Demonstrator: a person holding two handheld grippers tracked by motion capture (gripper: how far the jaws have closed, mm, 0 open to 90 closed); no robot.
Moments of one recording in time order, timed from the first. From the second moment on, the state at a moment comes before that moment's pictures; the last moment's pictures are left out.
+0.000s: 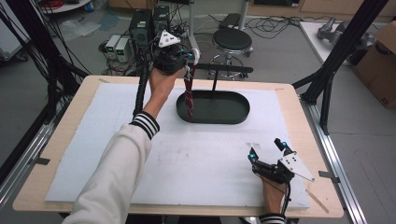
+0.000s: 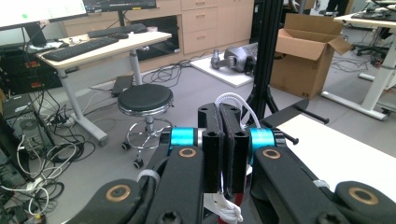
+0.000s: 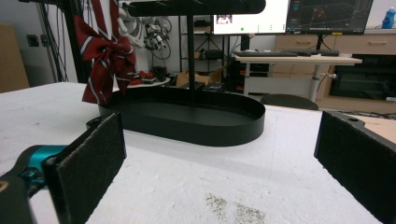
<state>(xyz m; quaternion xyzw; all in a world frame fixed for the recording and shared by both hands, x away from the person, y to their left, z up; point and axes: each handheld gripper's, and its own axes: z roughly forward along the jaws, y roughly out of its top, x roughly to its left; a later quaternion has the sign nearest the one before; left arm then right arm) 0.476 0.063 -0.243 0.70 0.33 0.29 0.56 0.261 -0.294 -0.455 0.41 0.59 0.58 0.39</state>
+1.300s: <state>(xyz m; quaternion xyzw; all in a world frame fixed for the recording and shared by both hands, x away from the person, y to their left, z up) 0.510 0.072 -0.291 0.74 0.38 0.32 0.45 0.261 -0.293 -0.455 0.41 0.59 0.58 0.39</state>
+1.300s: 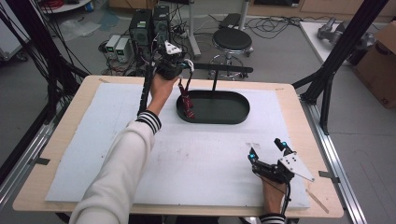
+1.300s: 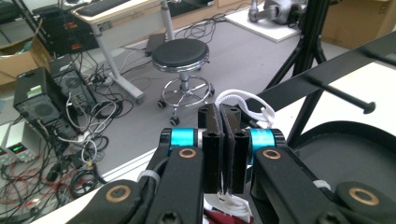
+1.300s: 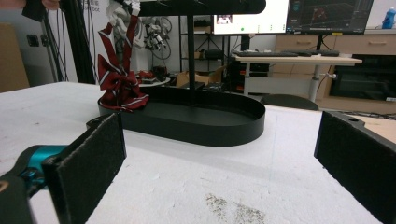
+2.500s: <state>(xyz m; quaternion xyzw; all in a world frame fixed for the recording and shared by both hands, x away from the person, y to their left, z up) 0.459 0.132 -0.326 0.72 0.32 0.27 0.55 0.260 -0.294 -0.455 0.41 0.59 0.58 0.39</state>
